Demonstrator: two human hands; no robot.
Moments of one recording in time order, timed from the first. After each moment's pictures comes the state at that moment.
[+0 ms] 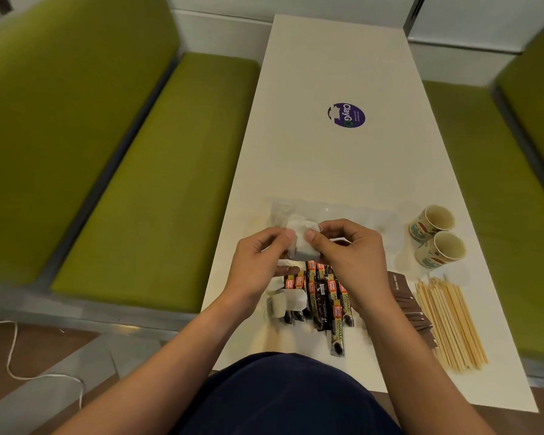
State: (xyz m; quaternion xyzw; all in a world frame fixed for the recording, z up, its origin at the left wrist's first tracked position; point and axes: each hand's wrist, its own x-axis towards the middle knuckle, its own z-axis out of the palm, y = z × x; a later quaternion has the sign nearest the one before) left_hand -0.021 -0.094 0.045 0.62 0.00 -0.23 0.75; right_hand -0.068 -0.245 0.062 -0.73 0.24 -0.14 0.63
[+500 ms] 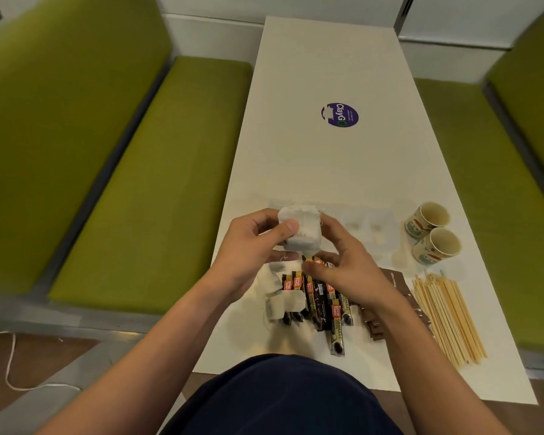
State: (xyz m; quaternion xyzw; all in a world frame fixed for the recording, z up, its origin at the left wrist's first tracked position) left_hand 0.001 -0.088 0.074 0.59 -0.07 -0.27 0.76; right_hand -0.079 -0.267 0.055 -0.78 0.06 0.02 0.62
